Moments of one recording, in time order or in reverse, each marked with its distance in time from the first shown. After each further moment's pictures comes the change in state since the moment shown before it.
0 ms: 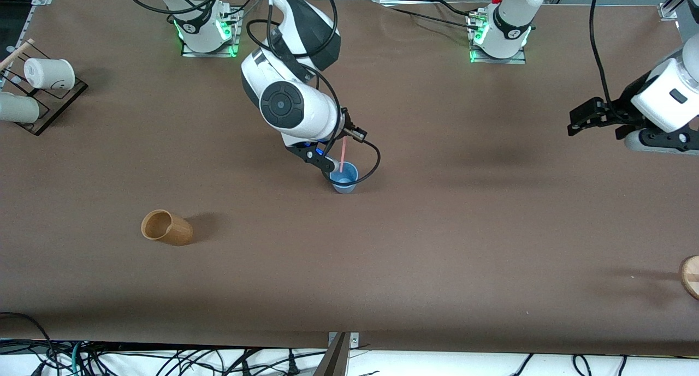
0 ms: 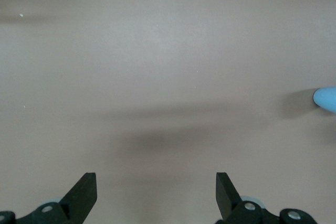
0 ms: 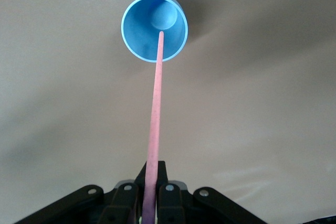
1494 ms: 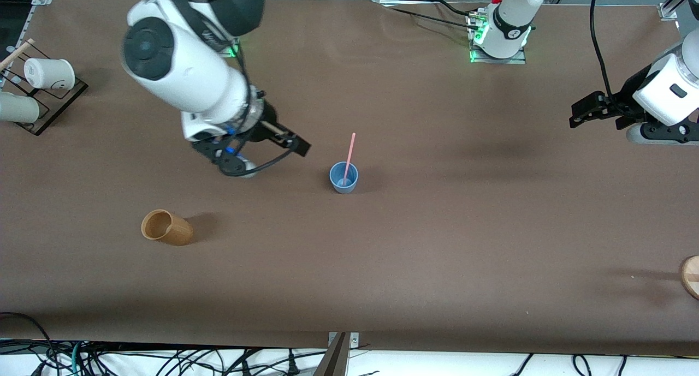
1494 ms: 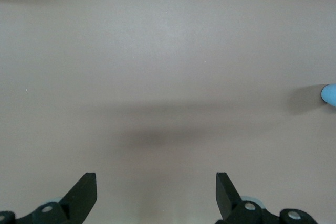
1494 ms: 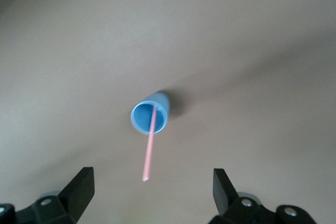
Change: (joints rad) left arm 0.033 -0.044 -0.008 -0.070 0.000 0.005 -0.016; right arm -0.007 -0.192 -0.302 0.053 -0.042 -0.140 -0.245
